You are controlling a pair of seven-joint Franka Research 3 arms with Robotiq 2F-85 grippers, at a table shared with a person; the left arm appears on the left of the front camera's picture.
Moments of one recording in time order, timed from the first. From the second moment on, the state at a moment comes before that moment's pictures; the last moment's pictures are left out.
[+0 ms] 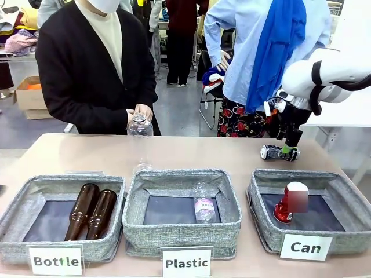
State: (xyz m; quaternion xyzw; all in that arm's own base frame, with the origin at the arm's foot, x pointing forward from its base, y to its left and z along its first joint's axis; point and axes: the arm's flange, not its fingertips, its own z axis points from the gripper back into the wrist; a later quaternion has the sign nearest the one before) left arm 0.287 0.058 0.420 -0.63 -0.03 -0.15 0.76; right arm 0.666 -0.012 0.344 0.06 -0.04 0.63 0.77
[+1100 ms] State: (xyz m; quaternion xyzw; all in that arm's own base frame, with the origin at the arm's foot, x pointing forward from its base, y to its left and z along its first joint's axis) left arm 0.292 0.055 0.420 -0.63 -0.04 -0.15 0.76; right arm 0.672 -0.006 0.299 0.04 -0.01 0.65 0.76
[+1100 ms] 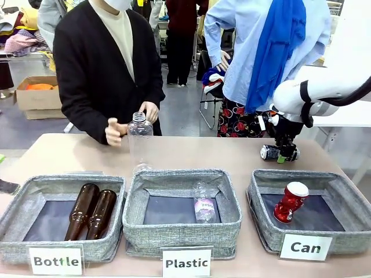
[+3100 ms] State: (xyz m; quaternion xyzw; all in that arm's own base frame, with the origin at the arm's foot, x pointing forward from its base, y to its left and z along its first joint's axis) left arm 0.292 0.055 0.419 -0.63 -0.04 -0.15 0.76; right arm 0.470 -0.016 0.421 0.13 0.01 0.63 0.77
